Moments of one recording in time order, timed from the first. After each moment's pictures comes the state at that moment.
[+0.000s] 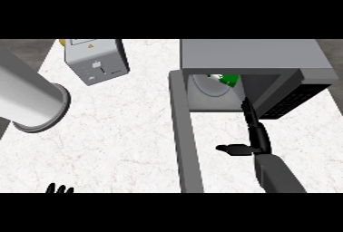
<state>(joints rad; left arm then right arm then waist) 0.77 0.18 -0.22 -1.99 0.21 -0.19 -0.54 -0.50 -0.10 -0.17 -0.32 0.05 -0.04 -1.02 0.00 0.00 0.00</state>
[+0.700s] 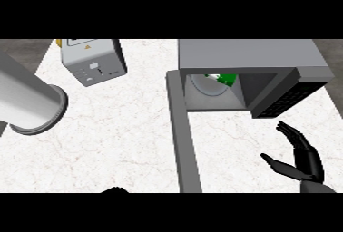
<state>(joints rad) 0.50 0.17 -0.37 -1.82 -0.01 -0.19 -0.41 -0.21 -0.28 -0.20 -0.58 -0.05 0.14 -0.99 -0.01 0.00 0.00</state>
